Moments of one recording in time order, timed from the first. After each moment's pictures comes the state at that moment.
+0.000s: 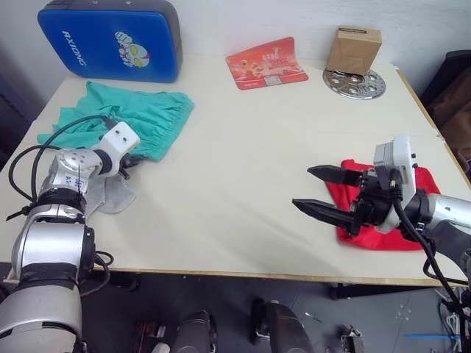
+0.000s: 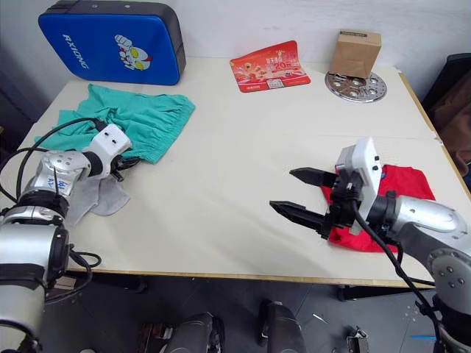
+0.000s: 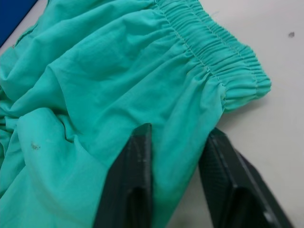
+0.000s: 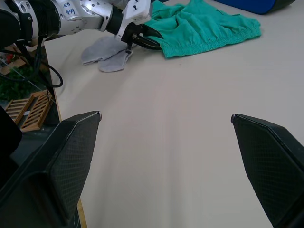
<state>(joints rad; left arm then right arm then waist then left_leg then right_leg) -1.11 0.70 -0.08 1.31 0.23 -0.22 -0.62 -0.27 -0.82 -0.32 -0.62 1.04 0.90 0.66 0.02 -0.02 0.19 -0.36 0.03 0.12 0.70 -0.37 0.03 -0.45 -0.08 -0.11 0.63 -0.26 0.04</state>
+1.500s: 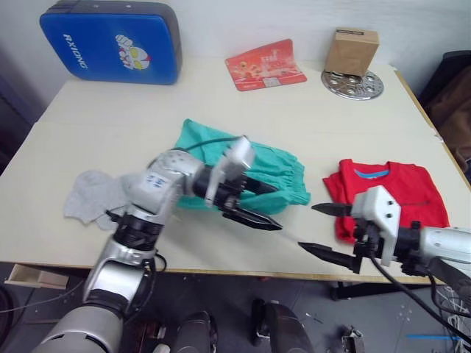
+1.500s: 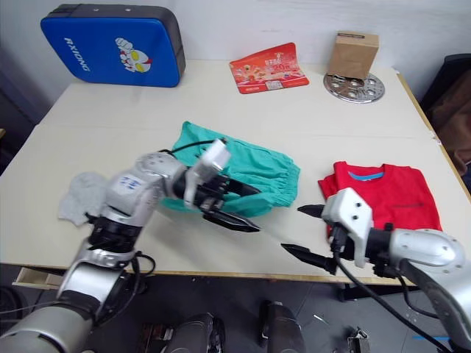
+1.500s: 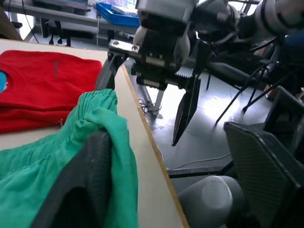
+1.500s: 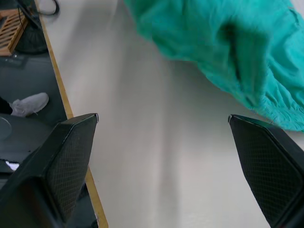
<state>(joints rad) -0.83 0.48 -0.16 -0.06 -0.47 0.79 -1.38 -0.02 -0.93 -0.13 -0.69 0.62 0.65 0.81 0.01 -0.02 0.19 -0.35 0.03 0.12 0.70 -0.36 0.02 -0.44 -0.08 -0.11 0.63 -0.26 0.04</state>
